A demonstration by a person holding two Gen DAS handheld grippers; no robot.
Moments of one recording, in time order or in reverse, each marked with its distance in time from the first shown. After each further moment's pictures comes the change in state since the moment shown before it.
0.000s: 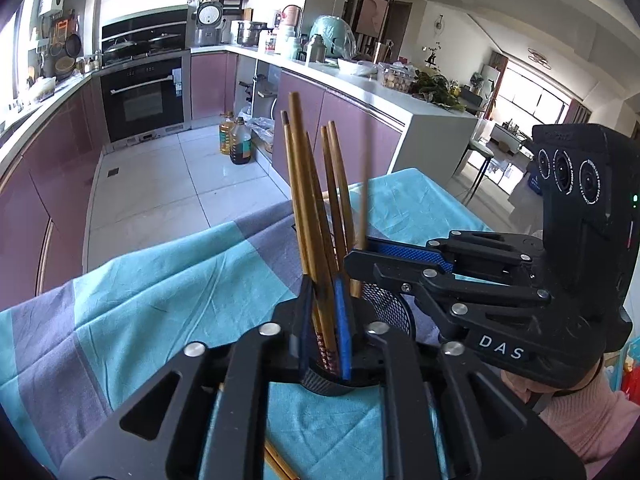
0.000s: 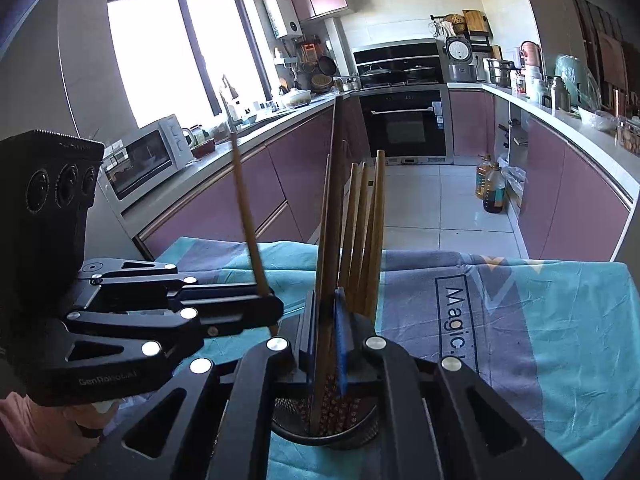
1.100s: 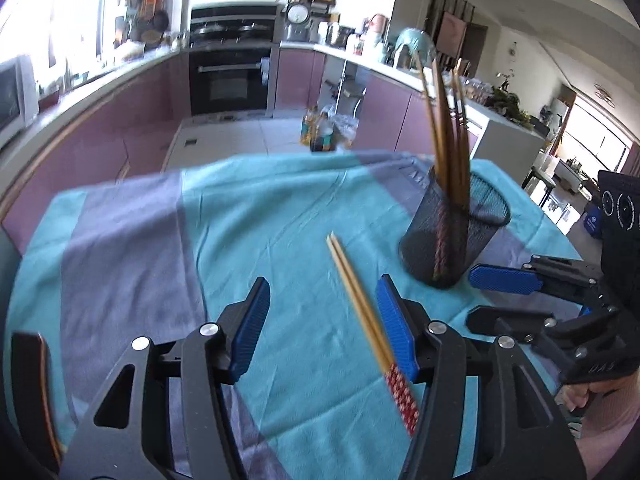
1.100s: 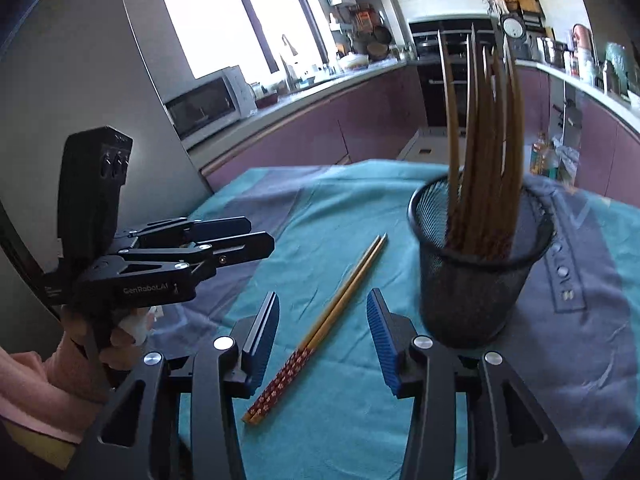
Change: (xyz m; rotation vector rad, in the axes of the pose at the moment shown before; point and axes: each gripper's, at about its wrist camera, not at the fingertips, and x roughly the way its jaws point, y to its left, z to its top) left arm -0.066 0.072 -0.137 -0.191 -0.030 0.233; right arm 0.008 0.071 -0.094 -0.072 0.140 0.172
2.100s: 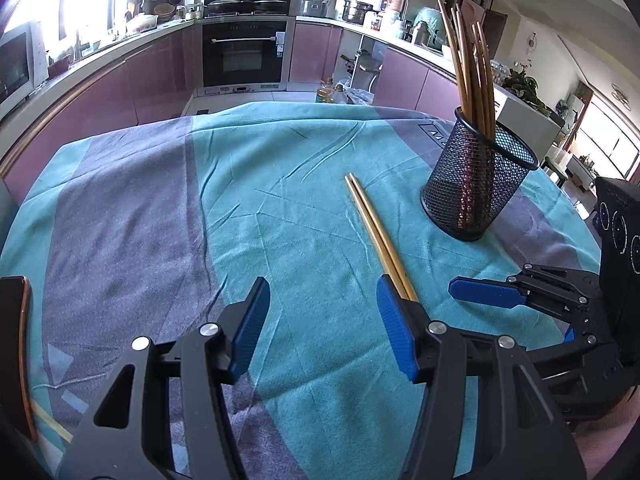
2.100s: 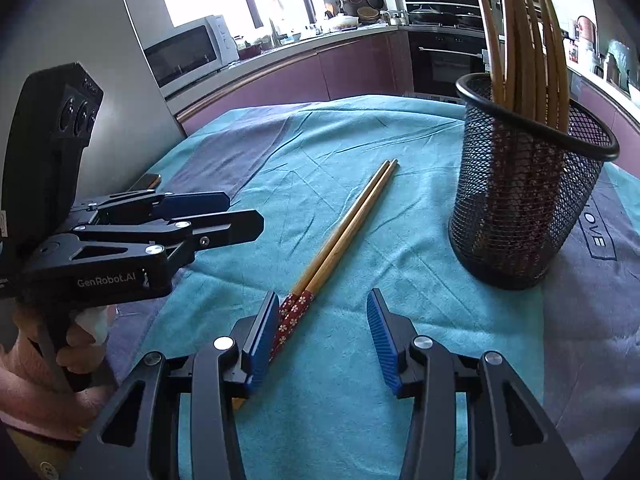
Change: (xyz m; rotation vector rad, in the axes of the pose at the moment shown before) left arm 0.023 0.006 -0.042 -0.035 0.067 0.041; right arm 0.048 0.022 -0.030 -0.034 0.121 -0.102
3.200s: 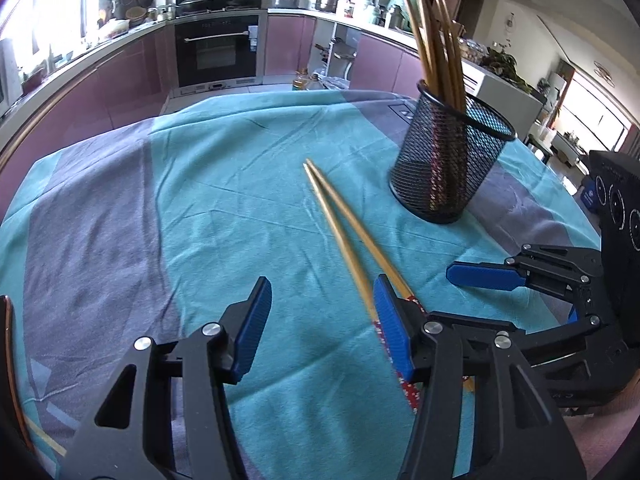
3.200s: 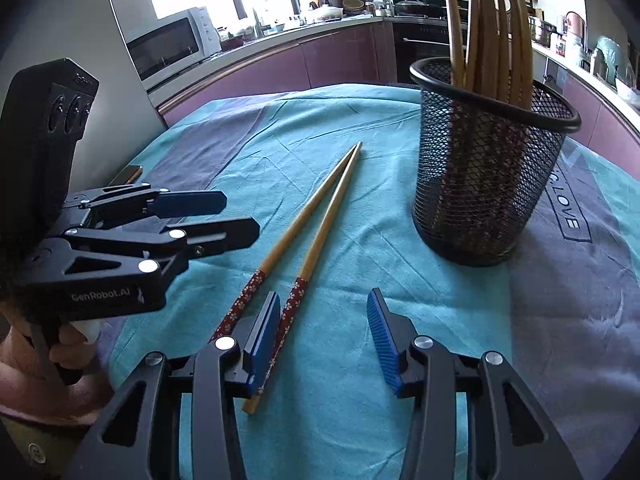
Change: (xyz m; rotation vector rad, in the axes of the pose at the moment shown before) left arm 0.021 -0.028 0.000 0.087 0.044 -0.059; right arm -0.010 -0.020 -0.008 0.027 0.037 -0.051
